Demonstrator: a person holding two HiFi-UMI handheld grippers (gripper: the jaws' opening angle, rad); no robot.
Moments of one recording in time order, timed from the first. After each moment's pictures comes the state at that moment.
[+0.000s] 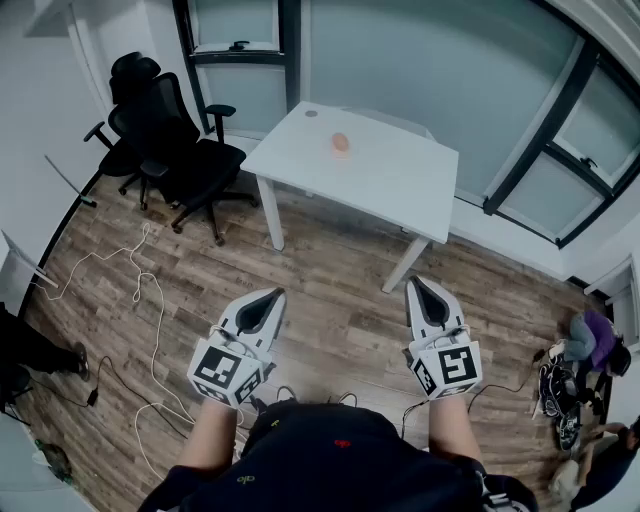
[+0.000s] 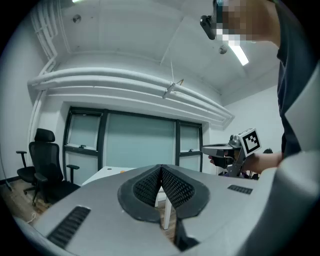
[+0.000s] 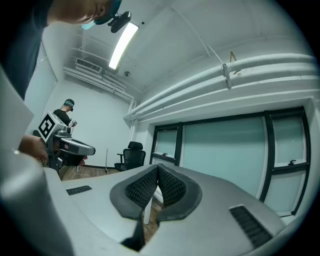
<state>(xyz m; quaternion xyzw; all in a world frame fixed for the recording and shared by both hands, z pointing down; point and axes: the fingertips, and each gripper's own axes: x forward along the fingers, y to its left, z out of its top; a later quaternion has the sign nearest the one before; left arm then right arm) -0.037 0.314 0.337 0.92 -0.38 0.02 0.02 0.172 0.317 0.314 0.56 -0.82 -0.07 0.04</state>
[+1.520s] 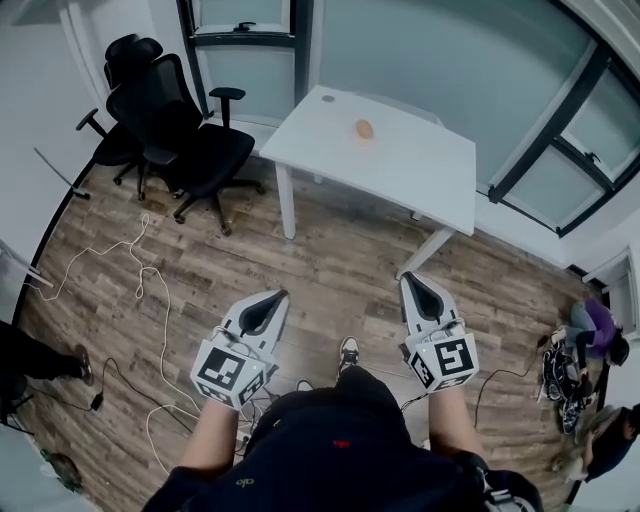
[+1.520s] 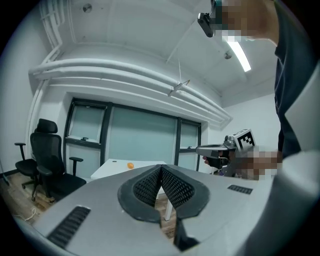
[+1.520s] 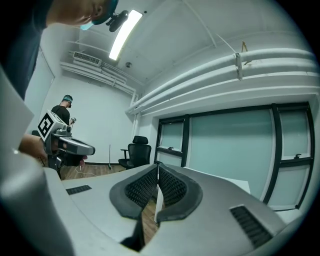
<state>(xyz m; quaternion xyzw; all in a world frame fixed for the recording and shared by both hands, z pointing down) -0.176 0.277 0.380 0.93 -0.36 0.03 0.05 0.020 0.269 0.362 0.55 -0.83 -0.04 0.06</state>
